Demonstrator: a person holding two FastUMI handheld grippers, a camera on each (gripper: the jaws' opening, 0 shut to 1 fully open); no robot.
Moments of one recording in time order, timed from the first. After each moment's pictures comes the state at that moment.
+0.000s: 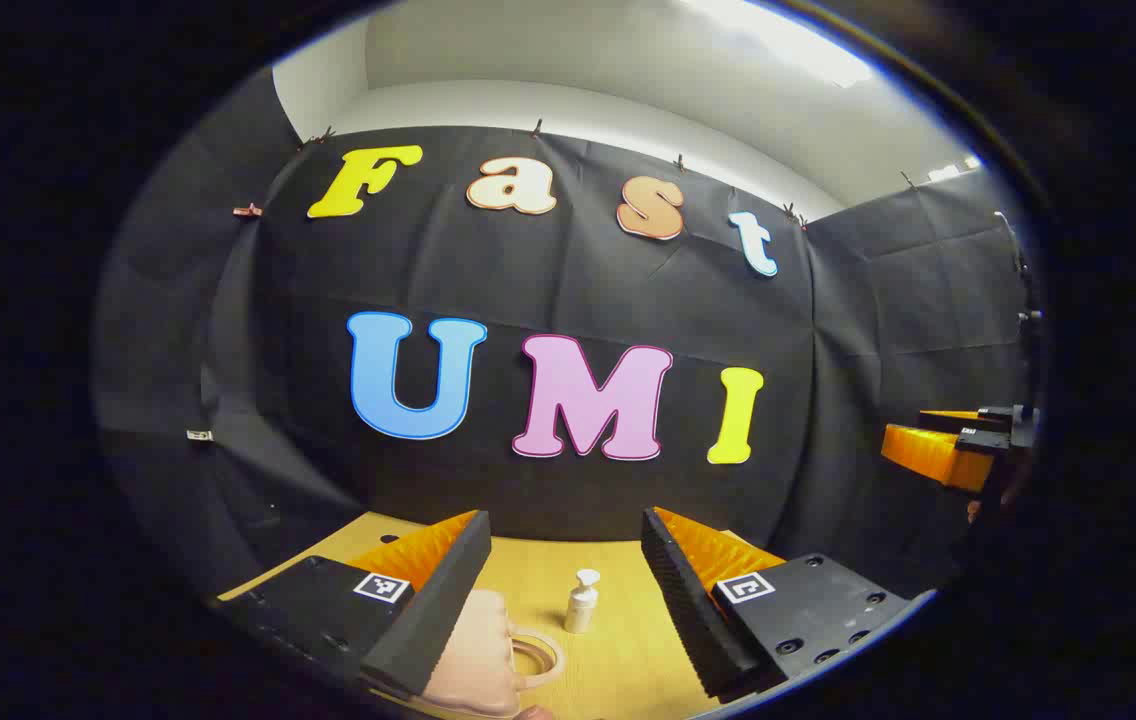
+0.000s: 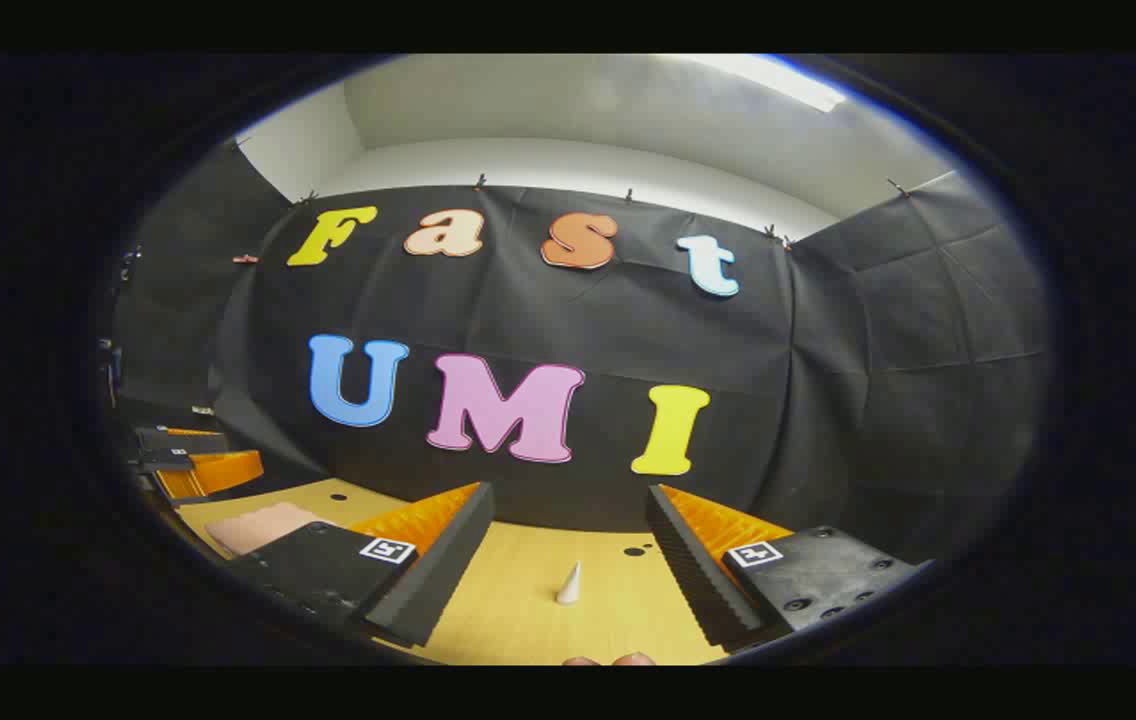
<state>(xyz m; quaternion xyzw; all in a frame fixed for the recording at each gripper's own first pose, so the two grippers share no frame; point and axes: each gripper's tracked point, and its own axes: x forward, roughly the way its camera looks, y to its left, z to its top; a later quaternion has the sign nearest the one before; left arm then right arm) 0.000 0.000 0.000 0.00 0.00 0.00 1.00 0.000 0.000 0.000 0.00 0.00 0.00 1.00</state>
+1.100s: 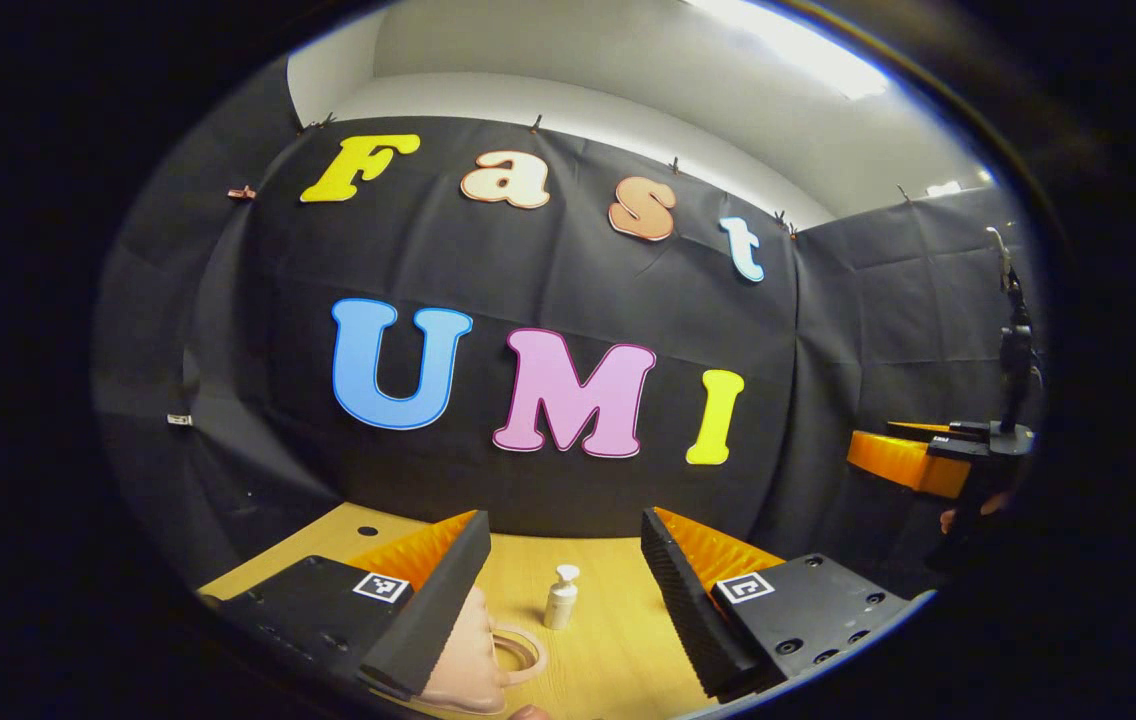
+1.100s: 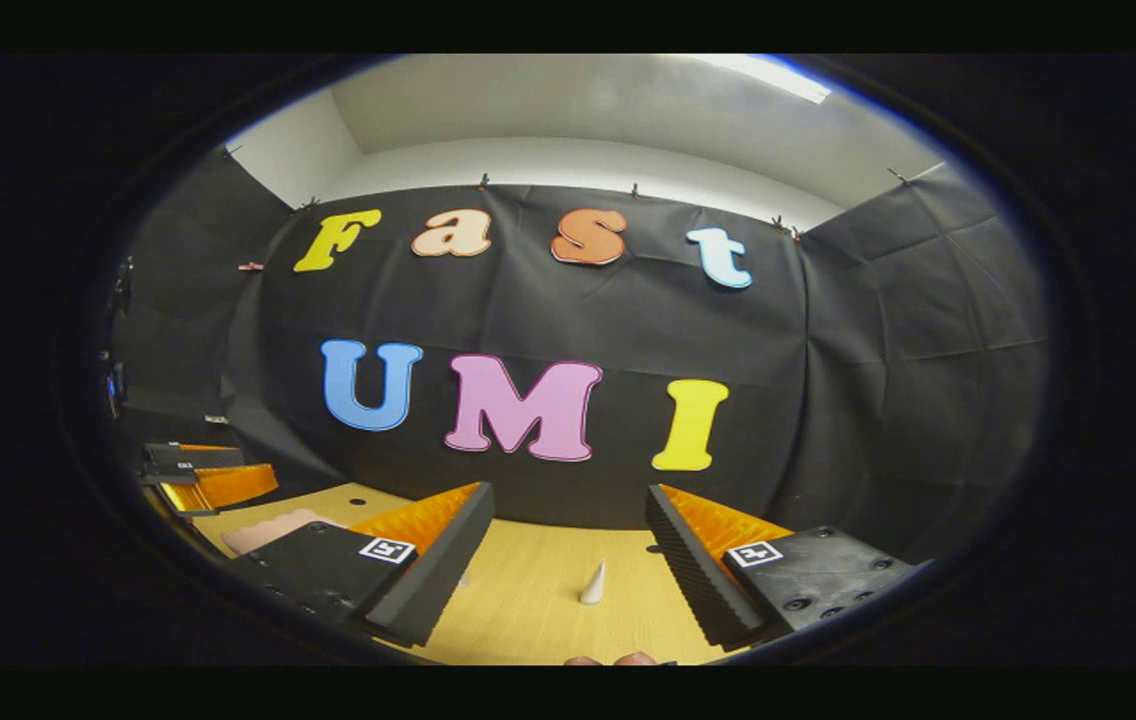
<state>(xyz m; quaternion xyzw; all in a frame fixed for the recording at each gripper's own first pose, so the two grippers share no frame) -0.005 0.007 -0.008 0.00 0.01 -0.03 1.00 0.009 0.023 -0.001 0.02 0.00 0.02 1.00</state>
